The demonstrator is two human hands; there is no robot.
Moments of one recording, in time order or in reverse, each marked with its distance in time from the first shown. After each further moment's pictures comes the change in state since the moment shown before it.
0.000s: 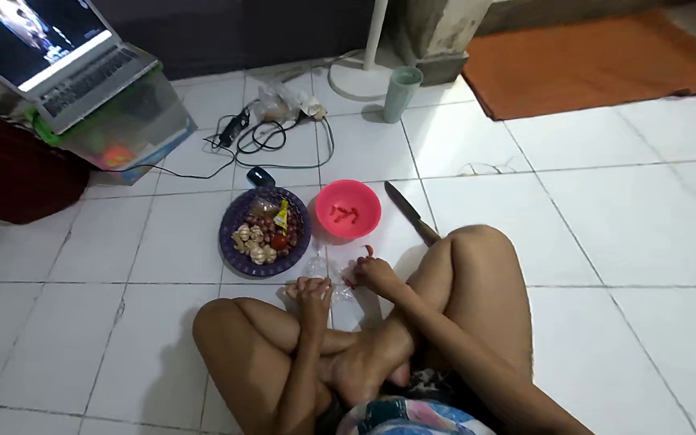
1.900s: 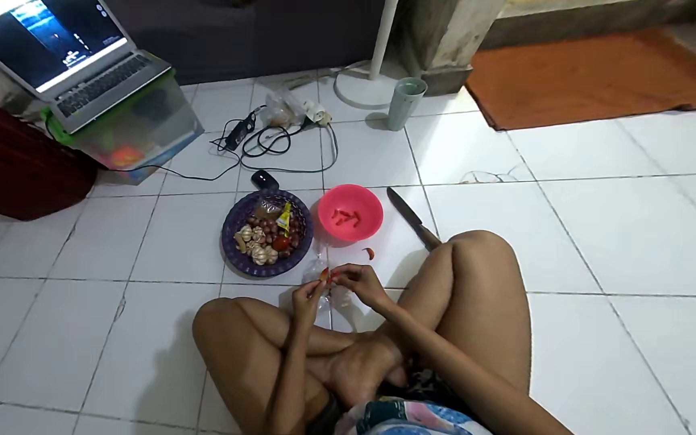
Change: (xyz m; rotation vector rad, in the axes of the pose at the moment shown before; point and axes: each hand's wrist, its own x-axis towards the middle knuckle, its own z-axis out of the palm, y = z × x) left_hand 0.012 0.016 -0.040 -0.836 -0.140 -0.488; right_hand -0.020 -0.048 0.015 1.104 0.441 -0.180
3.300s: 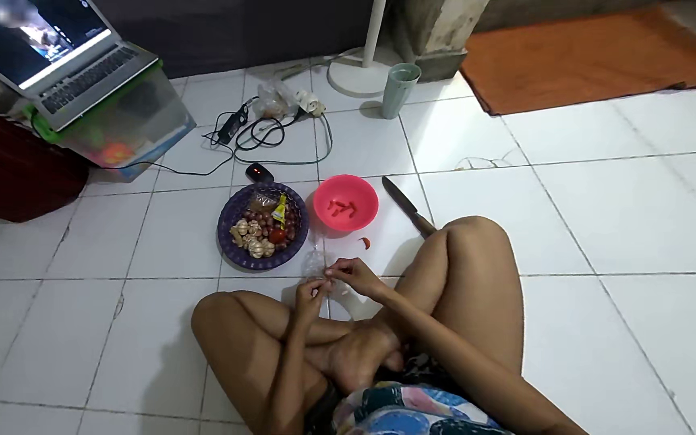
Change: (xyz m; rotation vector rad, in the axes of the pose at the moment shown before) left_hand -0.001 -0.027 -0.006 0.075 -0.215 0.160; right_hand 0.006 0.012 -0.007 -0.104 -0.207 -0.007
